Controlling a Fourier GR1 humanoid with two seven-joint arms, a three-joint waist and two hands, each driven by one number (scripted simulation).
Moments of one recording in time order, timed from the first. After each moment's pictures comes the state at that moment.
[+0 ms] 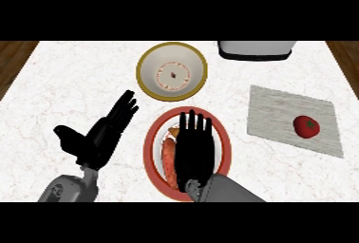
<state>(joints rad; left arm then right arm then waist) -0.16 0.24 -0.31 -1.54 0.37 0.10 0.09 -0.52 -0.02 0.83 -1.46 0.89 0.20 1.19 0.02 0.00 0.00</state>
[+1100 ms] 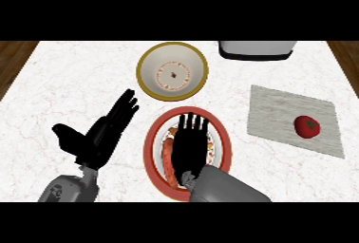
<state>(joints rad) -0.16 0.21 -0.28 -1.56 0.34 0.07 0.13 -0.62 -0.02 0.92 -1.21 0.80 0.10 1.19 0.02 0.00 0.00</state>
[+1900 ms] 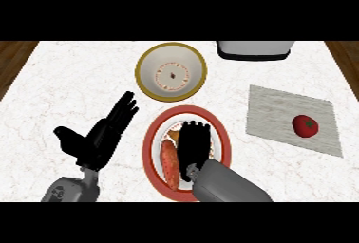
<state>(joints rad) -0.14 0.18 -0.25 -1.54 0.31 0.04 0.11 -0.62 -0.01 0.89 -1.07 0.83 -0.02 1.10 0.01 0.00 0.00</state>
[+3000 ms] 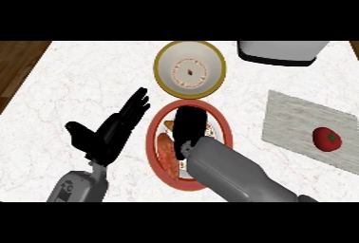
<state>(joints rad) -0.19 0.13 -0.26 -1.54 0.28 -0.03 0.14 -0.83 -0.01 0.90 -0.94 0.60 -0.10 1.13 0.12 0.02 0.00</state>
